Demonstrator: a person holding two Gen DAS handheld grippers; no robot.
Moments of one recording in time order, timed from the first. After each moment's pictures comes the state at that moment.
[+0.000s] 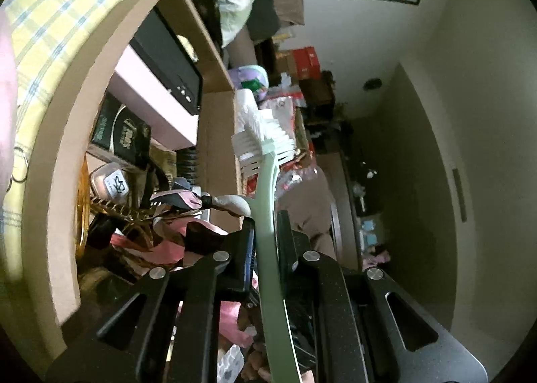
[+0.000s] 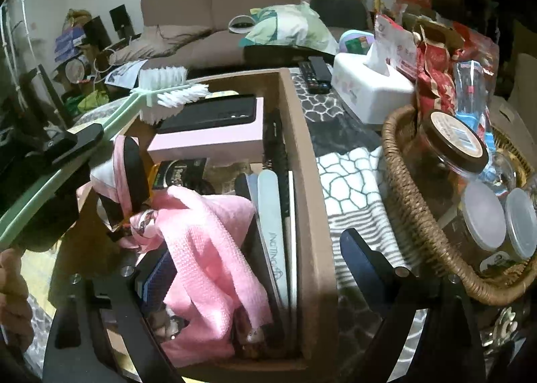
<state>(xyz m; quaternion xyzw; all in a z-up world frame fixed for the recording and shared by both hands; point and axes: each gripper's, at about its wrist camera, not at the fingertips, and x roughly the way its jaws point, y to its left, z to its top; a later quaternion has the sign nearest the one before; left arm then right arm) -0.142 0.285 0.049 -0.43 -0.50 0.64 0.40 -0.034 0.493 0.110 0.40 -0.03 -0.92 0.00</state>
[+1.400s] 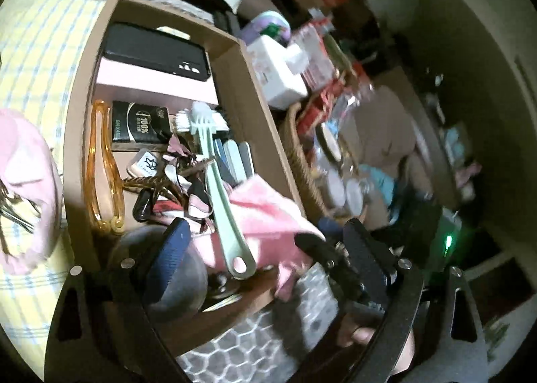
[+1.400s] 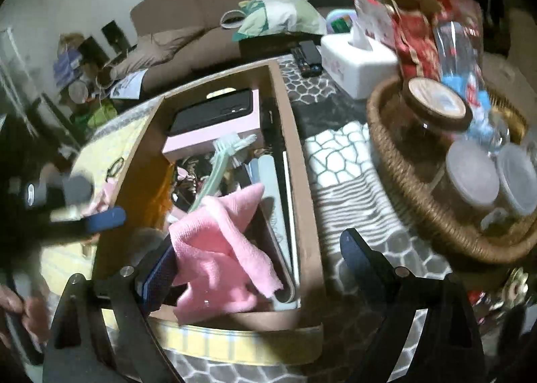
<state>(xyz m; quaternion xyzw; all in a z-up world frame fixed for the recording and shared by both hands) -0.100 0.318 0.111 -0.52 -0.23 0.72 0.39 -0.005 0.516 0.129 0.43 -0.11 -0.89 0.02</state>
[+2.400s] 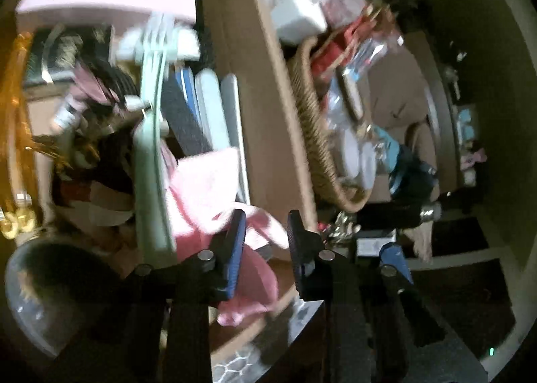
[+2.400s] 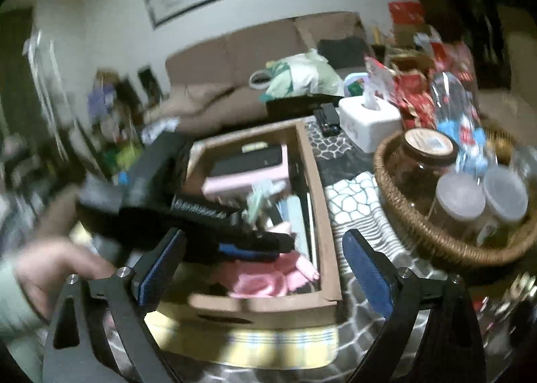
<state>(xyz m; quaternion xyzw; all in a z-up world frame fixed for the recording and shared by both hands) -0.119 0.387 0.072 -0.62 -0.23 0.64 0.39 0.063 0.512 0.165 0.28 -0.14 -0.95 0.06</state>
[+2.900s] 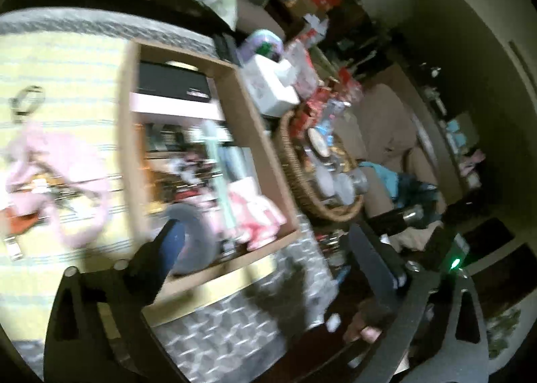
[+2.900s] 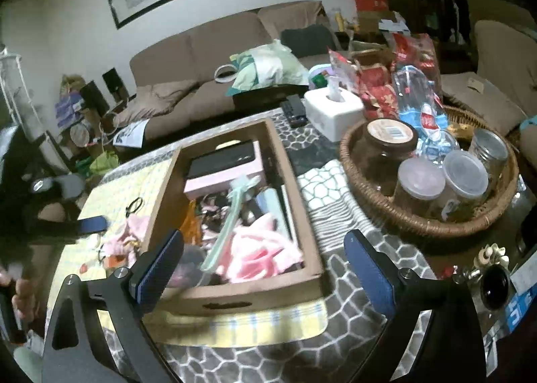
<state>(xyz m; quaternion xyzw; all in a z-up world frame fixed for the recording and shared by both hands) -0.059 0.237 0.184 -0.50 -0.19 0.76 0.37 0.079 0.492 0.194 0.32 -0.13 -0.94 -0.02</state>
